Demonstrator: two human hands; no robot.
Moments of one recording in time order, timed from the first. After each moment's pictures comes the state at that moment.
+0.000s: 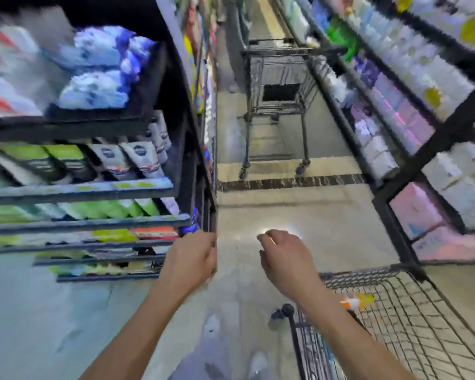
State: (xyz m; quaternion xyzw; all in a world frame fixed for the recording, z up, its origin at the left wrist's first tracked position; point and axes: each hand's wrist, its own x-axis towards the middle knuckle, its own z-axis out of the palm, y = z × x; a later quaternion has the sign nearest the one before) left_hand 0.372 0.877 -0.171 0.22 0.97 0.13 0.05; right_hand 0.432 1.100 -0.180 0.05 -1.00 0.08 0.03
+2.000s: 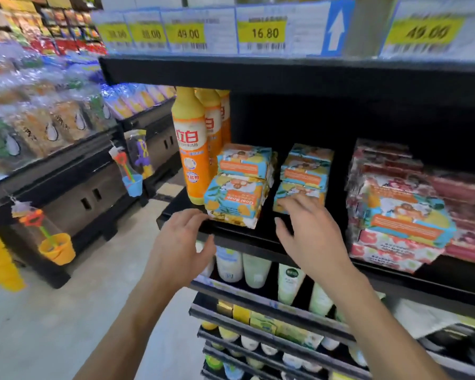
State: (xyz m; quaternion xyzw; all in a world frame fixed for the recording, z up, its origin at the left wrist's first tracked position) left_hand 0.025 0.076 -0.037 0.09 0.95 0.16 -0.25; right_hand 0.004 0.329 -0.001 0.16 -0.95 0.17 0.22
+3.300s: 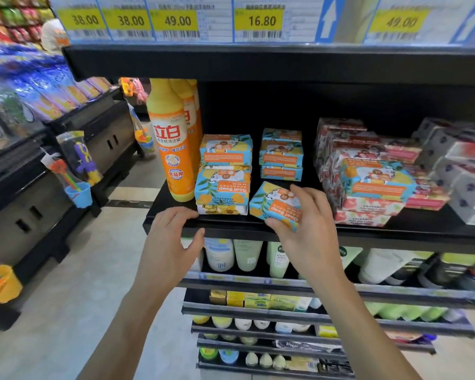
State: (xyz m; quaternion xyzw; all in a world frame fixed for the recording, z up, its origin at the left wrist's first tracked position) left_hand 0.025 0.058 -0.034 0.13 0.93 0.30 -0.19; right_hand 0.056 0.307 -0.016 -0.04 -0.91 0.34 0.25
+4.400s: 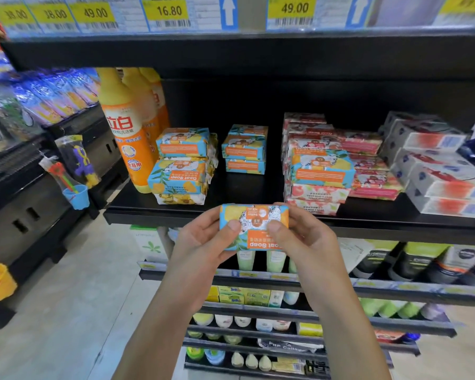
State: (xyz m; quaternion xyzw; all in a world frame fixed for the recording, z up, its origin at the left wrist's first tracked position) left_hand 0.106 0.194 -0.004 0.06 0.62 0.77 0.08; right_hand 0.130 0.370 -0.013 -0.01 -0.63 0.77 0.11
